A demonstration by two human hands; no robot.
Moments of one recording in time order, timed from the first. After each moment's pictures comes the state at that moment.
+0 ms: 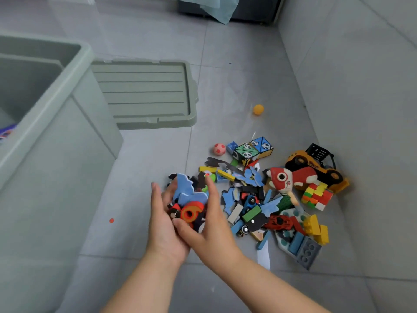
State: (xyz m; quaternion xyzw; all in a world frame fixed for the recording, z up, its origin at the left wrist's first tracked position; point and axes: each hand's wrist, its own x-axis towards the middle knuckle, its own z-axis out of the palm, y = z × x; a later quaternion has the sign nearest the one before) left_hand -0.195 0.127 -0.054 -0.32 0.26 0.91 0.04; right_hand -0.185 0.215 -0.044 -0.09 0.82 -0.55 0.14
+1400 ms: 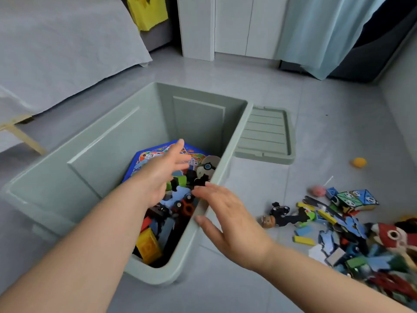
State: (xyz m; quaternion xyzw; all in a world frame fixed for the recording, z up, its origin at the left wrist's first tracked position) left_hand -0.130 -0.148 0.087 -0.30 0.70 0.65 0.01; right_hand -0.142 0.033 0.045 -0.50 0.79 -0.35 0.02
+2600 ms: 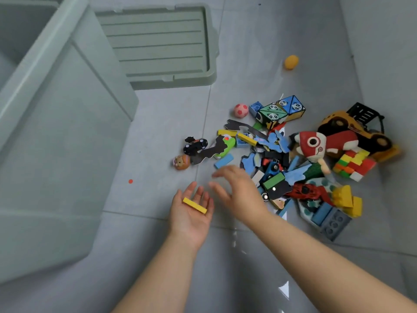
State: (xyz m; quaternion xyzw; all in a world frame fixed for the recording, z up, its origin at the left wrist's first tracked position) left_hand -0.168 0.134 -0.117 -0.50 0.17 0.85 0.03; right_hand -0.218 0.246 -0.130 -0.21 0.90 -0.36 0.11
